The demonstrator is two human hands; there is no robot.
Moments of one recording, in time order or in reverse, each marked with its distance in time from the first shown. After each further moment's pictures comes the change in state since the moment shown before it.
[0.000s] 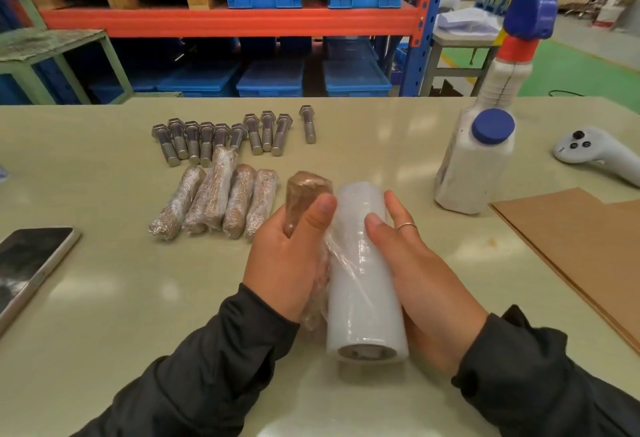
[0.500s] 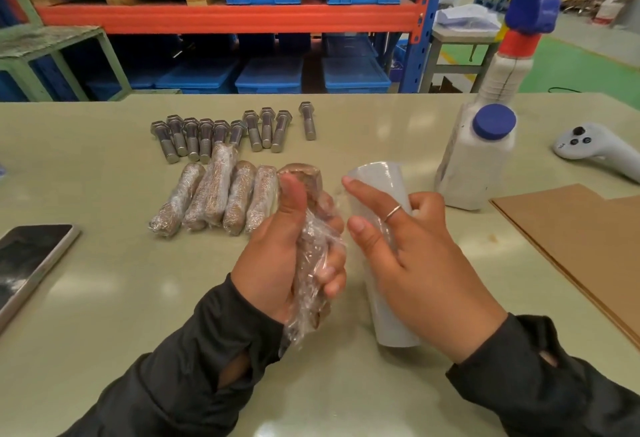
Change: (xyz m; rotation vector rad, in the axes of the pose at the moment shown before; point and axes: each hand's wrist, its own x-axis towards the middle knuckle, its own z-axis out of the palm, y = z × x) left_hand 0.002 0.004 -0.008 -0.464 -0.365 -0.229; right_hand 0.004 -0.004 -0.009 -1.051 0.181 -0.411
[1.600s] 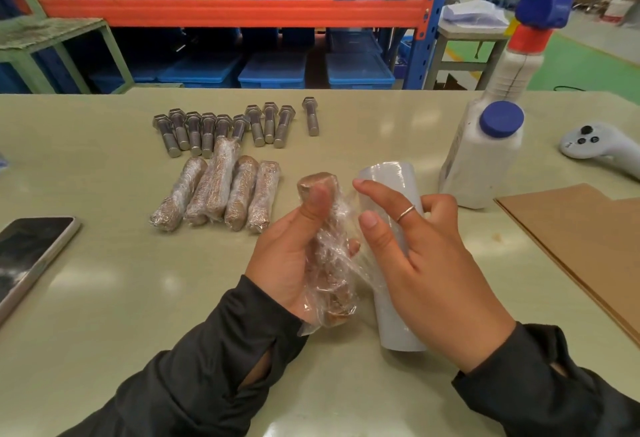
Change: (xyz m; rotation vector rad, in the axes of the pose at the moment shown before) left_hand 0.002 -0.009 0.004 -0.045 0.201 -0.103; right_hand -0.007 0.001 -0.001 0.077 0.029 -0.013
